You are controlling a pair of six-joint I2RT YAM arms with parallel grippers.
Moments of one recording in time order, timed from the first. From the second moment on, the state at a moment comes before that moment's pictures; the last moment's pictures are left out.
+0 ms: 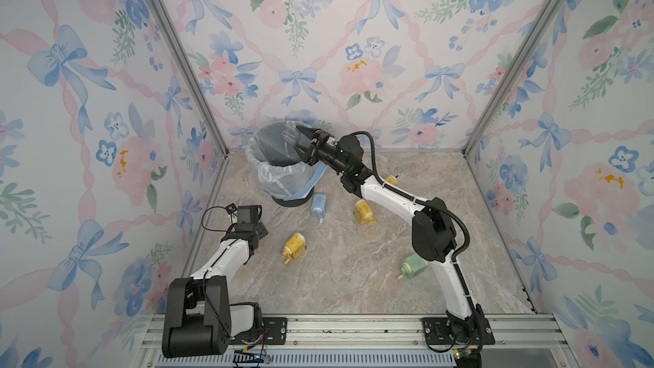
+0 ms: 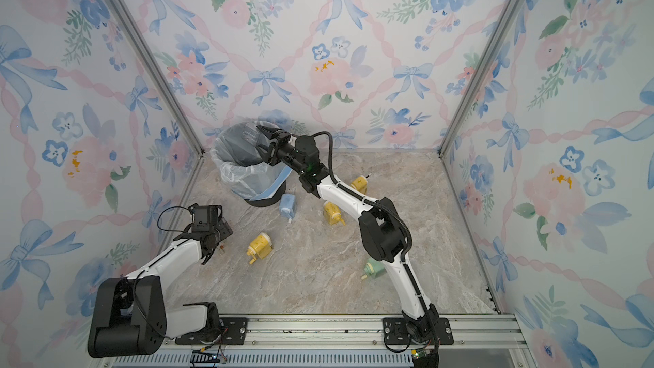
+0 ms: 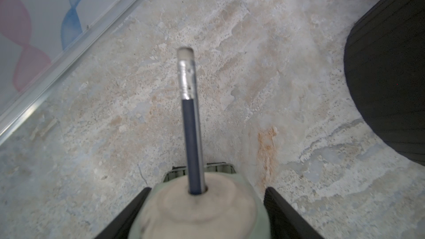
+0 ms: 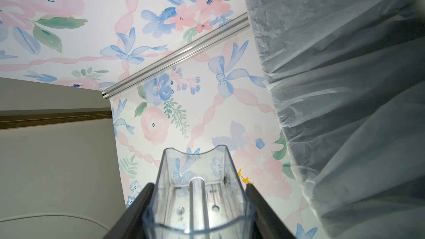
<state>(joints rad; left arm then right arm) 0.05 1.26 0.55 -0.23 -0.33 -0.51 0.72 2.28 2.01 0.50 -0.31 2.06</state>
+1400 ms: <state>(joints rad) 0.18 0.96 0.55 -0.26 -0.14 -0.44 0.69 2.19 1.98 0.24 -0.49 1.65</state>
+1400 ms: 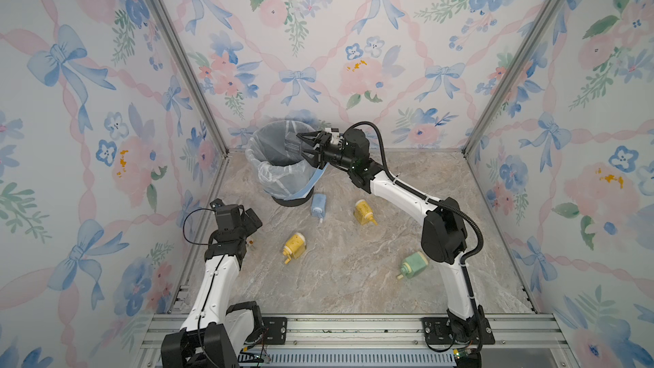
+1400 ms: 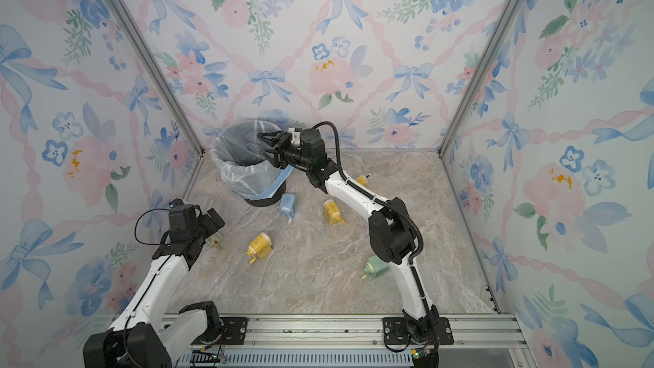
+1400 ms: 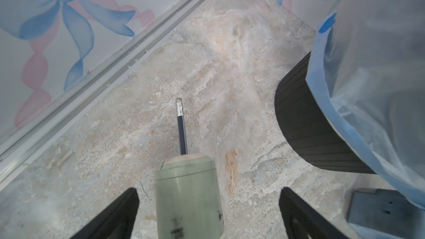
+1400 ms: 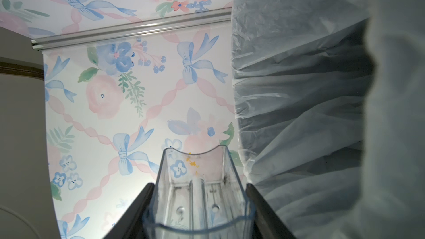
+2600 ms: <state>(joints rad) 0.13 0.82 0.55 -0.20 0.12 -0.44 0.80 1.37 1.17 -0.29 -0.07 0.43</state>
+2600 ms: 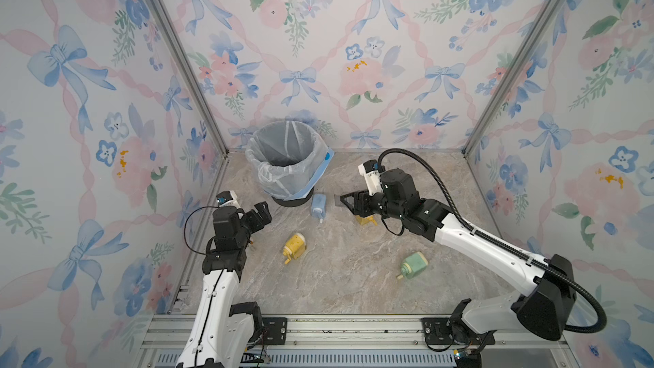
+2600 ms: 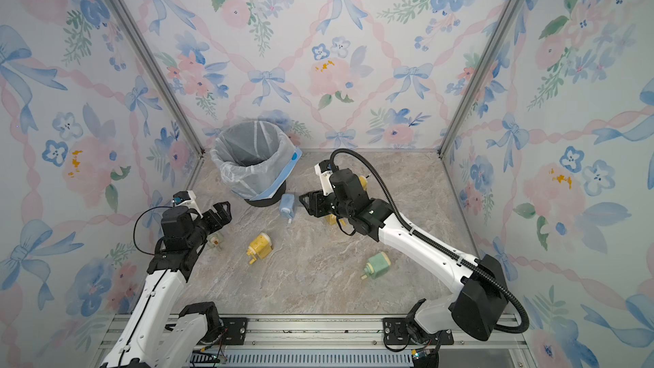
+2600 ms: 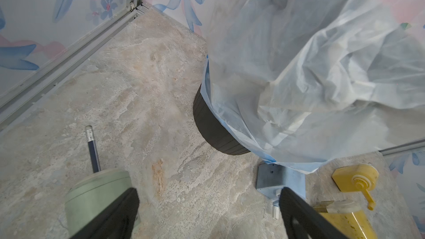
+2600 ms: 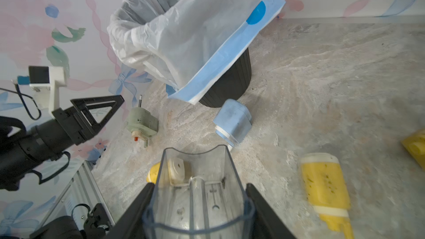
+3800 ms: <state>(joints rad) 0.10 0.94 0.55 -0.13 0.25 -0.48 1.36 1.32 0.57 0.18 0.71 0.45</state>
